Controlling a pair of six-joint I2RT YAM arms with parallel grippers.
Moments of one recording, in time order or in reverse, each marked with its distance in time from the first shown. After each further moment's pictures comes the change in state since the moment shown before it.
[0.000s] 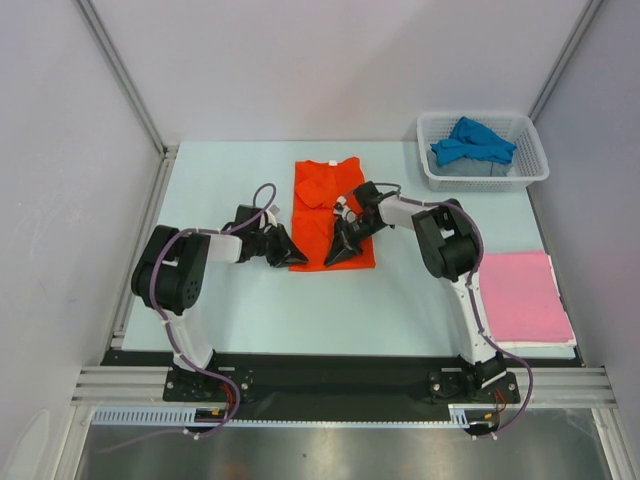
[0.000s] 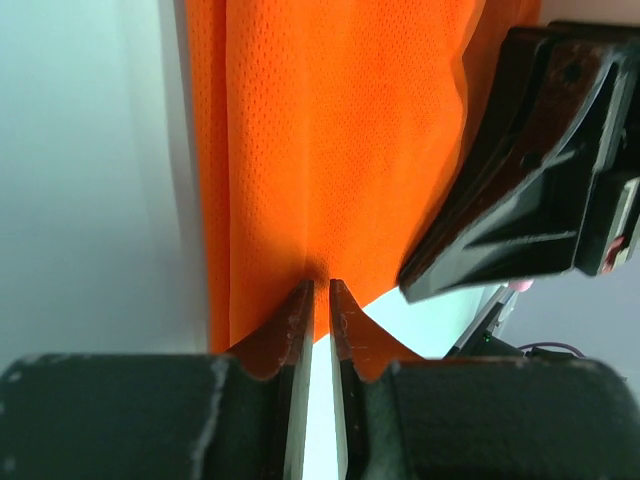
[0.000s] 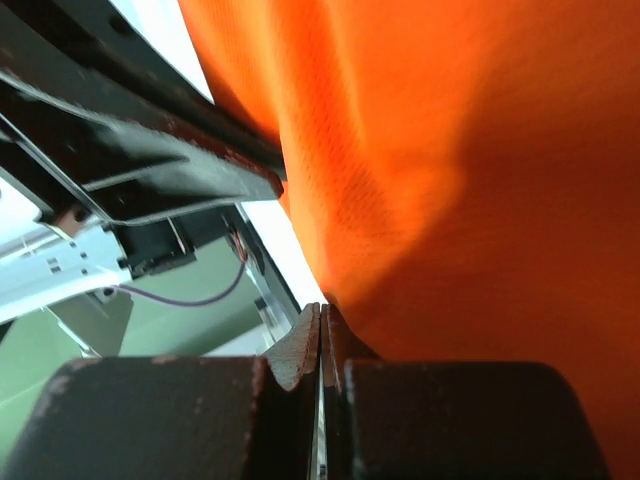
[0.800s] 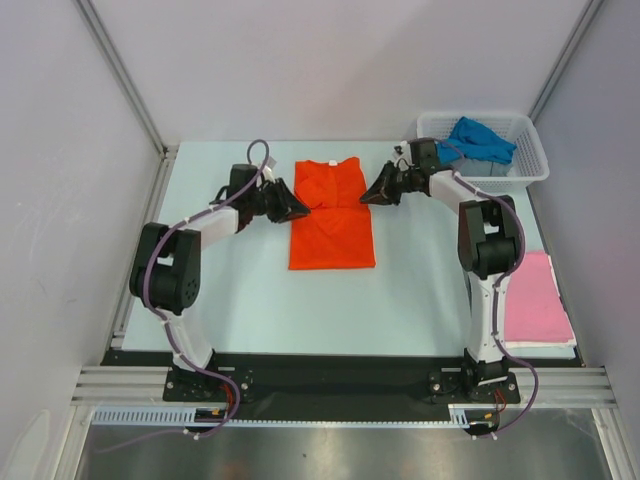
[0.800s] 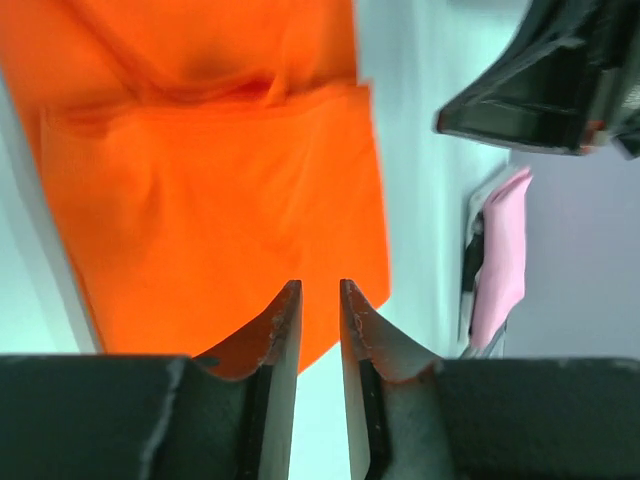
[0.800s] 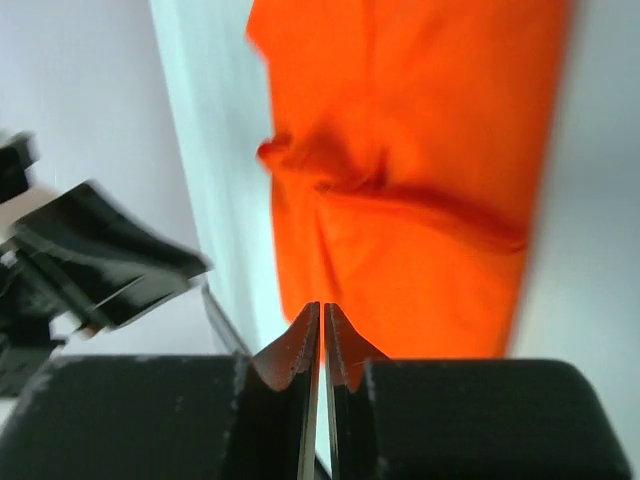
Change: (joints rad) left arm 0.029 0.000 0.339 -0.074 -0.029 0.029; right arm -0.277 -0.128 0.055 0.272 0.230 0.263
